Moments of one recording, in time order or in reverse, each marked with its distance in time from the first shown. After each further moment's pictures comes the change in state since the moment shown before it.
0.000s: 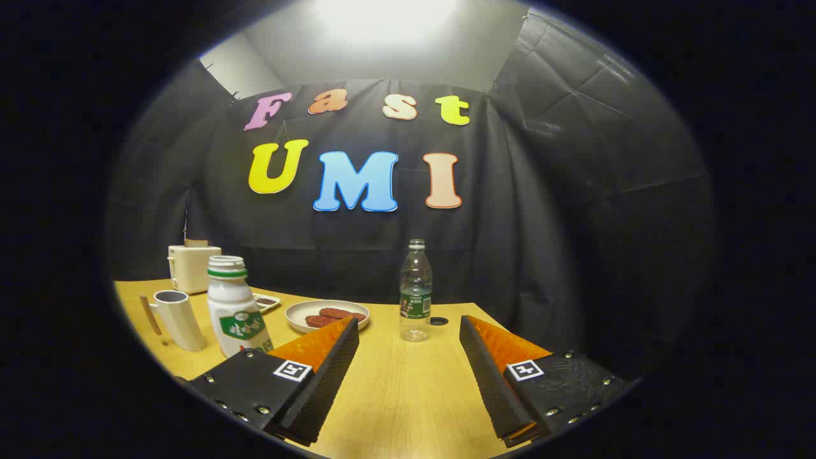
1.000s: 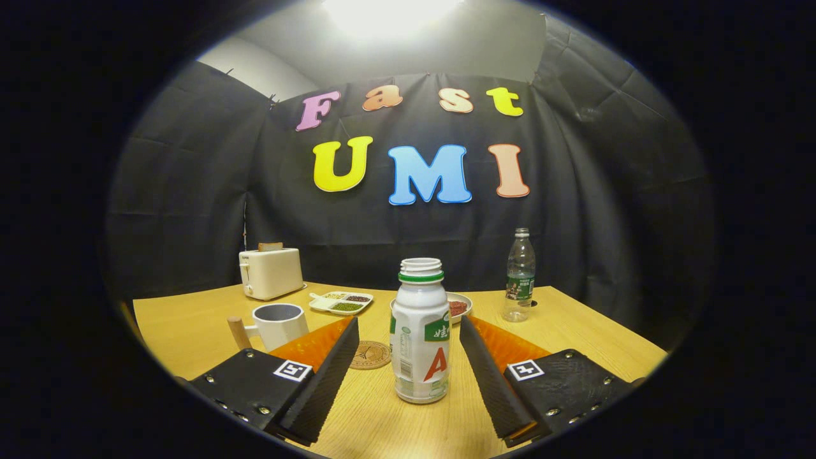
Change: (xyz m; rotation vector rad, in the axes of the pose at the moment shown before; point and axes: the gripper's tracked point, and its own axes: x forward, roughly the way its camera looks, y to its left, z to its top) arm -0.042 0.159 -0.012 0.015 0.061 0.212
